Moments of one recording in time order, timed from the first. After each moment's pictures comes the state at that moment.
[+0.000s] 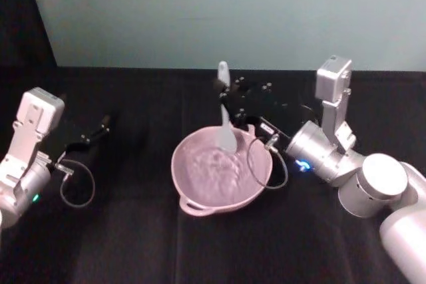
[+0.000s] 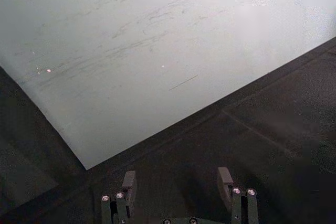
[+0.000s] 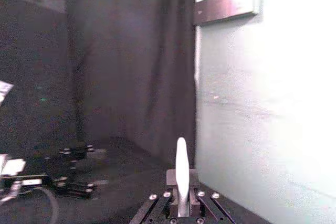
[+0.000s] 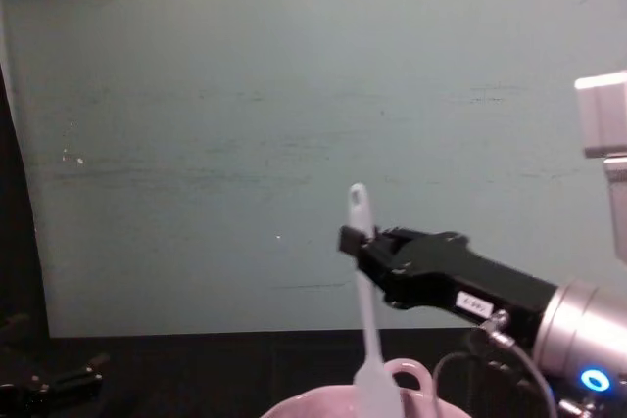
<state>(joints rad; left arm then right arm) -0.20 0.60 0.45 -1.41 -0.25 -0.12 0.03 0.45 0.24 -0.48 -1.12 0.44 -0.37 0.60</state>
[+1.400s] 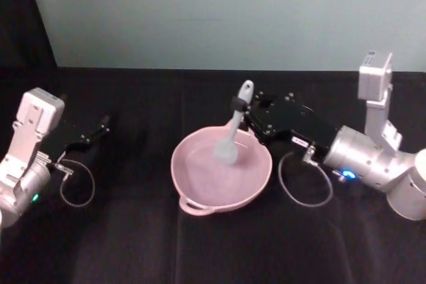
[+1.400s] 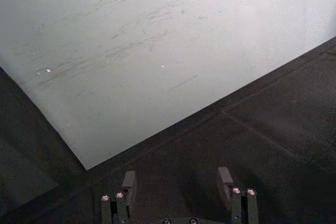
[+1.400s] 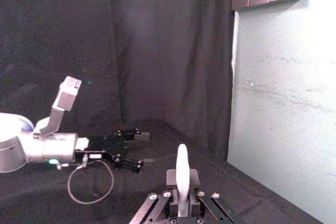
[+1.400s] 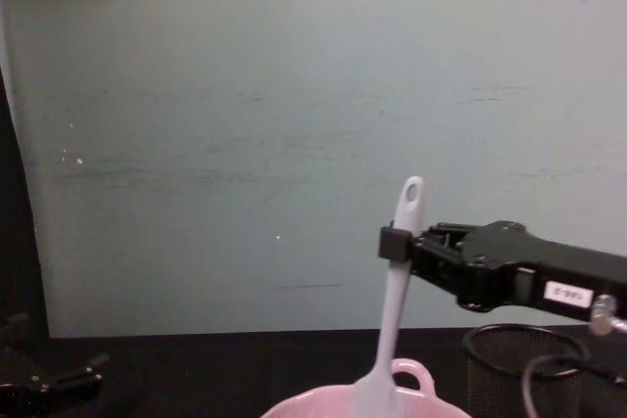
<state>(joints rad) -0.20 0.60 0.45 -1.41 -0.25 -0.12 0.03 0.36 0.45 -0.46 -1.40 0.54 -0.17 0.72</state>
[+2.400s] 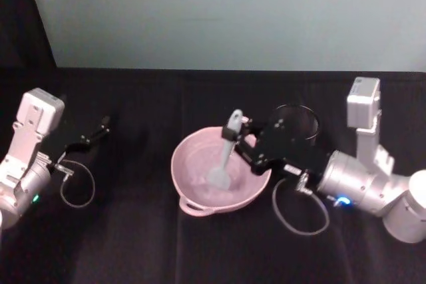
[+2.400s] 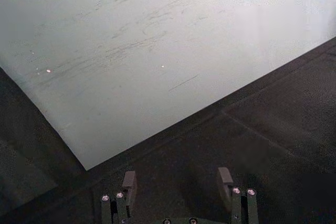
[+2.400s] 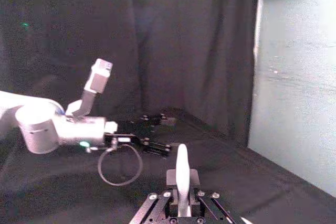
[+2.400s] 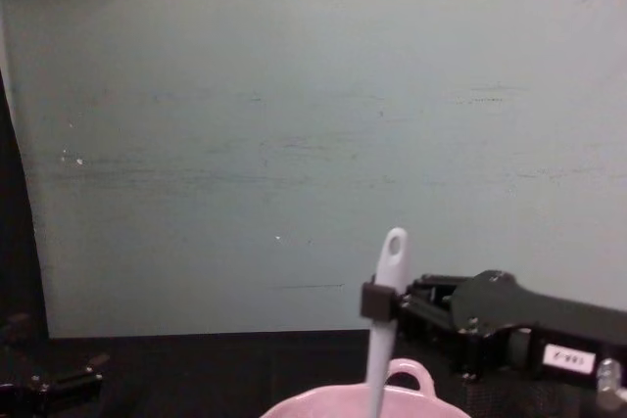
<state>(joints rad) -0.20 0.60 0.45 -1.41 -0.25 -0.12 0.03 0.30 0.46 -0.49 -1.44 0.53 -0.18 0.73</state>
